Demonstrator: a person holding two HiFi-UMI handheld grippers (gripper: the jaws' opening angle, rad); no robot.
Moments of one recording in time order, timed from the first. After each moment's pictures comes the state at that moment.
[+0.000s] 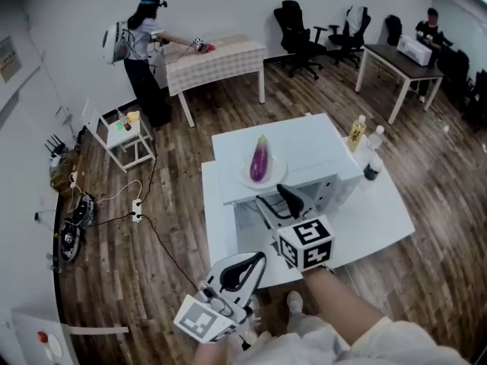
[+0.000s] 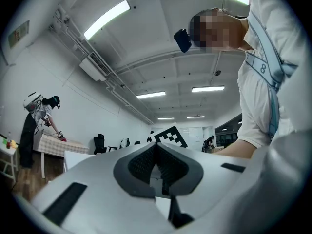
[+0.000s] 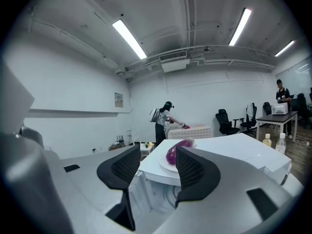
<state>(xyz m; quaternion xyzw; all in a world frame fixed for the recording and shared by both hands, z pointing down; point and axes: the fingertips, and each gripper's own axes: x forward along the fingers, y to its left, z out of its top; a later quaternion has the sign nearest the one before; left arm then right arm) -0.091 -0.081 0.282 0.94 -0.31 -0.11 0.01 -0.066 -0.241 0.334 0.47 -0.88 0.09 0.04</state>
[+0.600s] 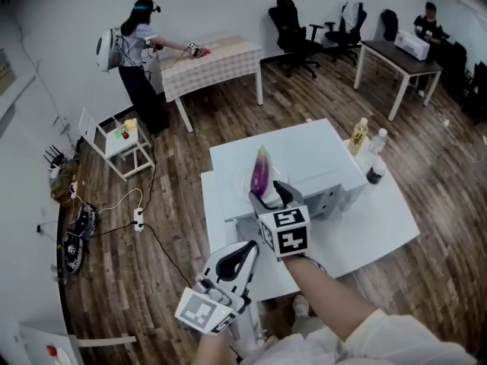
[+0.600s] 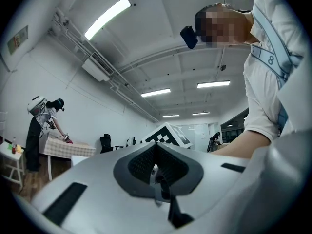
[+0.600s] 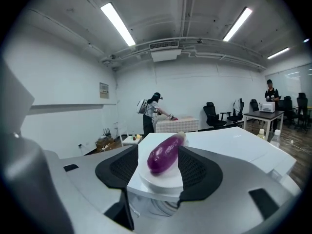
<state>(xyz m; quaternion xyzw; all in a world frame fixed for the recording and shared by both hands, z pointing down) -0.102 -0.153 0.285 0.93 -0.35 -0.10 0.00 -0.071 -0.319 0.367 0.53 -0.83 0.12 0.10</state>
